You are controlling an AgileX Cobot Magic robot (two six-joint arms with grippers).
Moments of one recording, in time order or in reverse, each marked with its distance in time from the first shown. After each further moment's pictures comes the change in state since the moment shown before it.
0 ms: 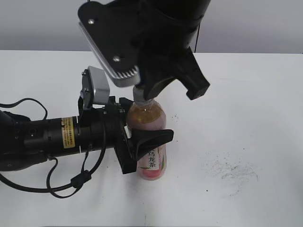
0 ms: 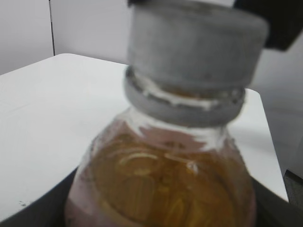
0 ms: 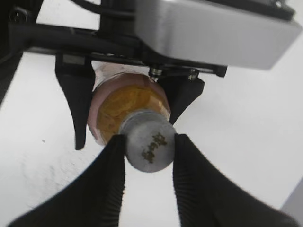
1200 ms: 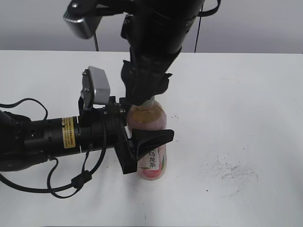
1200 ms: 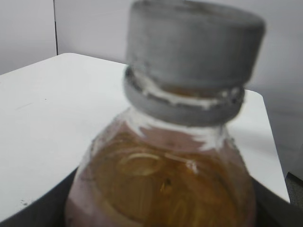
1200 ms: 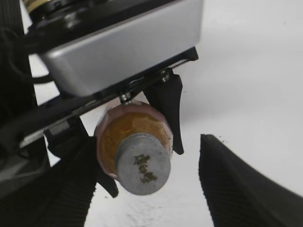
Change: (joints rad) left arm 0.000 0.000 0.000 -0.013 0.002 -0.005; right arm 0.000 -0.001 0.000 0.013 -0.064 0.647
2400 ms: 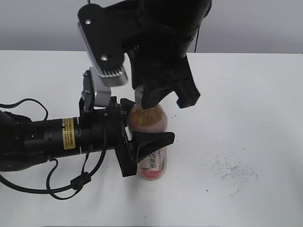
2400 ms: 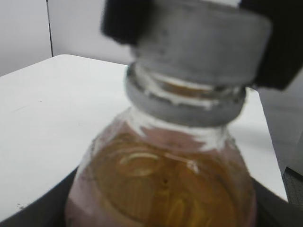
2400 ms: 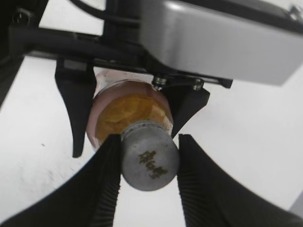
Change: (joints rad) left arm 0.000 0.000 0.000 0.015 0.000 0.012; right arm 0.000 0.003 0.032 -0.007 0.024 -0.579
